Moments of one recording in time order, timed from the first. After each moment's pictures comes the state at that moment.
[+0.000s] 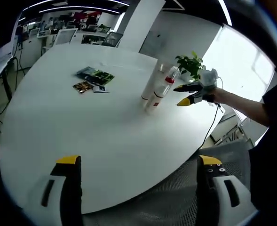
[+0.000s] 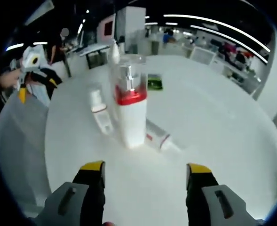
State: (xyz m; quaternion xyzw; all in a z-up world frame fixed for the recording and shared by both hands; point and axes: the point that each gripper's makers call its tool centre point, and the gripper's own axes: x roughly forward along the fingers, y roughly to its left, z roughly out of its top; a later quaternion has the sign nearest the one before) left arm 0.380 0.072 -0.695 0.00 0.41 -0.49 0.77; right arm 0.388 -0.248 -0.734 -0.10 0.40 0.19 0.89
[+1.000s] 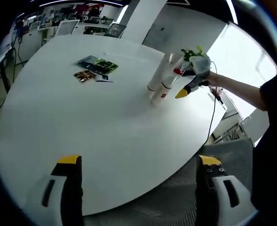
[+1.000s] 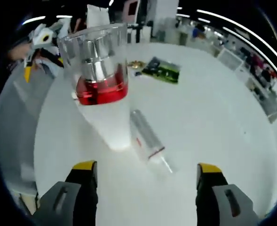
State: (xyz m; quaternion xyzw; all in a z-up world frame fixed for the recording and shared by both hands) left arm 0.386 0.073 -0.721 0.01 0.45 -0.48 0.75; right arm 0.434 -0.251 -0.762 -0.21 0.44 0.30 0.82
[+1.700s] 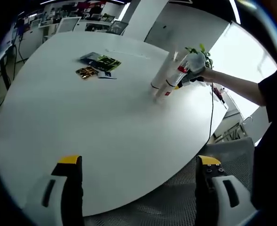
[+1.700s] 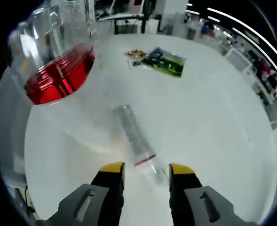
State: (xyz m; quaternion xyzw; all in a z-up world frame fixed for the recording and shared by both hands) left arm 0.388 0.075 -0.728 0.02 0.46 -0.48 0.75; right arm 0.452 -0.261 -0.782 -0.24 0.46 0.30 0.80
